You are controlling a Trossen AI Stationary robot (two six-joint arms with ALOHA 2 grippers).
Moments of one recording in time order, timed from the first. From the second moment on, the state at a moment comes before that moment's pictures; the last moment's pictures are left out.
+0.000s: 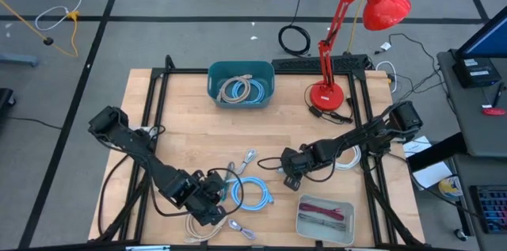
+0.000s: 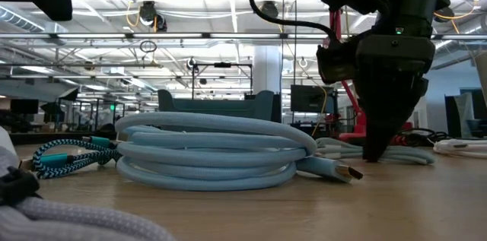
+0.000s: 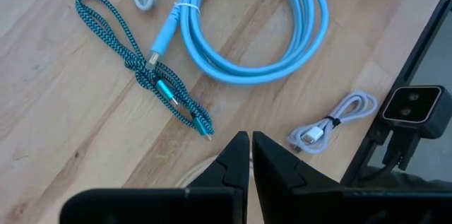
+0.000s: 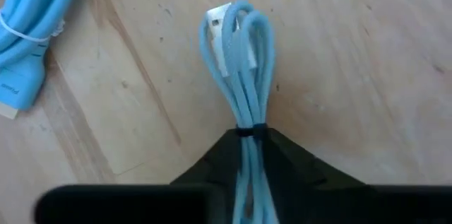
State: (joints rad) left arm -0.67 1.69 1.28 -0.75 -0.26 -1.27; right arm 0.30 1.72 0.88 -0.38 -0.02 0.82
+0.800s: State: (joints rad) left arm -0.68 1.69 1.28 -0.75 -0.30 -1.29; right arm 0.46 1.26 0.88 -0.37 -0.05 0.96
